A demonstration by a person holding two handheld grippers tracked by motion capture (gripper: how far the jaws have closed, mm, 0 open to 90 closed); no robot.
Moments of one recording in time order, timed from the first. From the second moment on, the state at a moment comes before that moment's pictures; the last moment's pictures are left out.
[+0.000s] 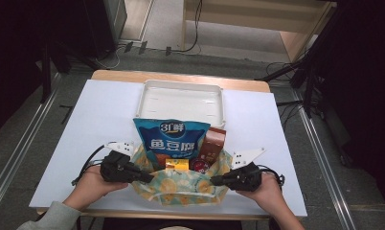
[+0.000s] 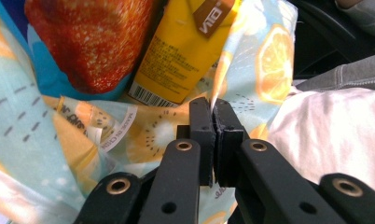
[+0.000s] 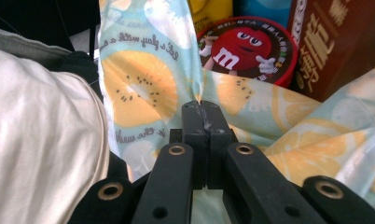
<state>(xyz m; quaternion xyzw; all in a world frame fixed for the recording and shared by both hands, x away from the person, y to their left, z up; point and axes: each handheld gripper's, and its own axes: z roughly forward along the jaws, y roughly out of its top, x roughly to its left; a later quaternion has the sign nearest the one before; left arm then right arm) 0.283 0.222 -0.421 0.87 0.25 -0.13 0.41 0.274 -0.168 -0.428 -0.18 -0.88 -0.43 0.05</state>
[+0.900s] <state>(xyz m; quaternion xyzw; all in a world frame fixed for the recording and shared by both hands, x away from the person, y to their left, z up) 0.299 0.229 -0.466 0.87 0.30 -0.14 0.37 0.294 -0.167 -0.475 -0.19 -0.89 -0.40 0.07</state>
